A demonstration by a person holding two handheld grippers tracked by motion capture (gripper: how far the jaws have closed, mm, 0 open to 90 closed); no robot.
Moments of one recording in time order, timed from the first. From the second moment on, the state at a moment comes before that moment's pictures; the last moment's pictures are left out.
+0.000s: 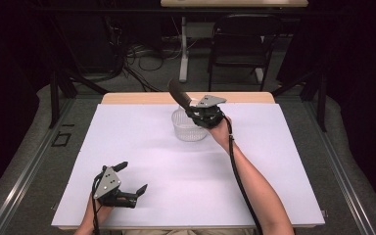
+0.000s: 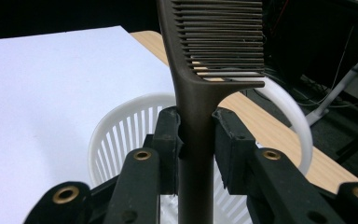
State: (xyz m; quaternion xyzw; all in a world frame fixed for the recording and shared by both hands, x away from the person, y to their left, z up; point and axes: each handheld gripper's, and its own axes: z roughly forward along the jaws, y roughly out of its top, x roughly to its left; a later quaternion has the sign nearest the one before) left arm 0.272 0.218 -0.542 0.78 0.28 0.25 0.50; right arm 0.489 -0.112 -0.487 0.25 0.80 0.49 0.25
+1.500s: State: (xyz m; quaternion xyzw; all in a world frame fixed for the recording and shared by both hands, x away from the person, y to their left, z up) left arm 0.273 0.216 -0.543 0.78 0.27 0.24 0.50; right arm 0.495 -0.104 -0.494 0.26 0.85 0.41 0.21
